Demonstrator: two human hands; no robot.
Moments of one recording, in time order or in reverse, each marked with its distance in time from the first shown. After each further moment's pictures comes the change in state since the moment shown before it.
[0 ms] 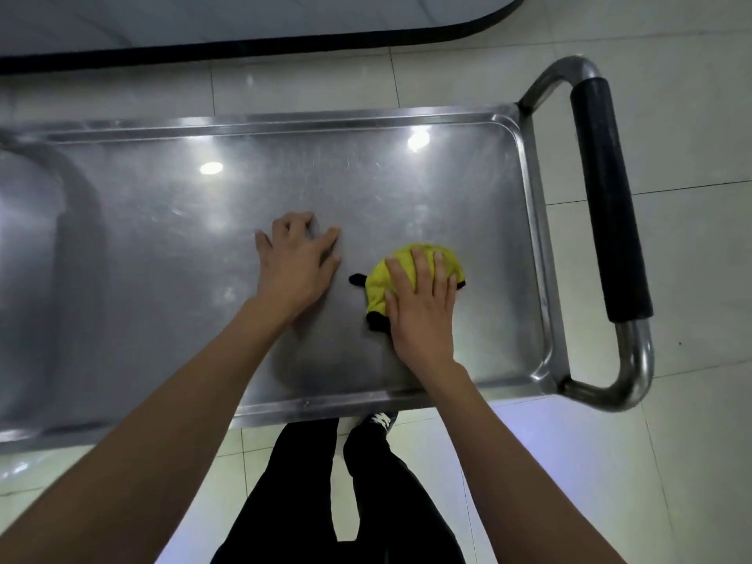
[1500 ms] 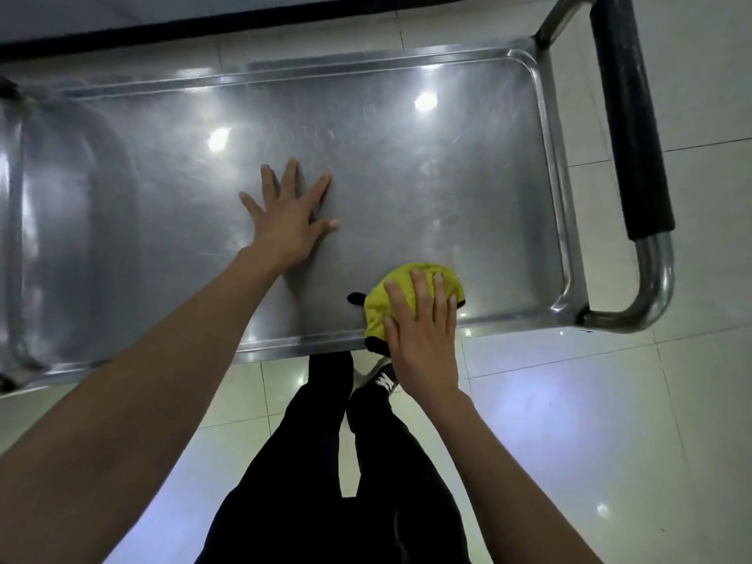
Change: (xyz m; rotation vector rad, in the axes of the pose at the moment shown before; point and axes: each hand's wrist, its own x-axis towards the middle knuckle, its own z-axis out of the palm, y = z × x) left_hand -0.022 -0.044 0.010 -0.086 -0.148 -0.053; right_hand -0.125 -0.028 0.030 0.003 -0.041 -0.012
